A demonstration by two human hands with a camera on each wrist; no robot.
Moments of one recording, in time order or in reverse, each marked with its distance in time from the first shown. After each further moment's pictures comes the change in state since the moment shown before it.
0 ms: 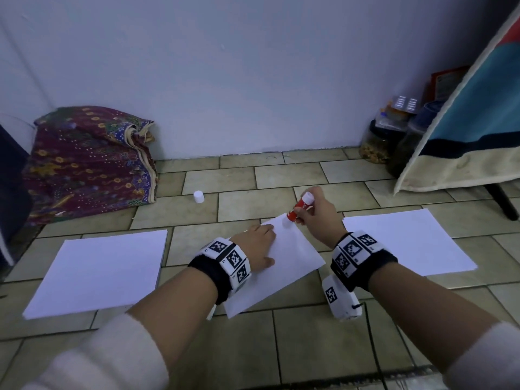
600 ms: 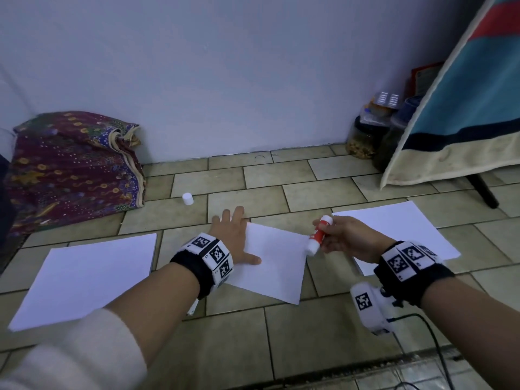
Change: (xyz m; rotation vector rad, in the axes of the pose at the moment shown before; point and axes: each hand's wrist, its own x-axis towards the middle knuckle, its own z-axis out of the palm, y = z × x) left_hand -0.005 -0.014 -0.002 0.215 0.077 -0.228; right_hand -0.038 0.030 -0.067 0.597 -0.385 0.400
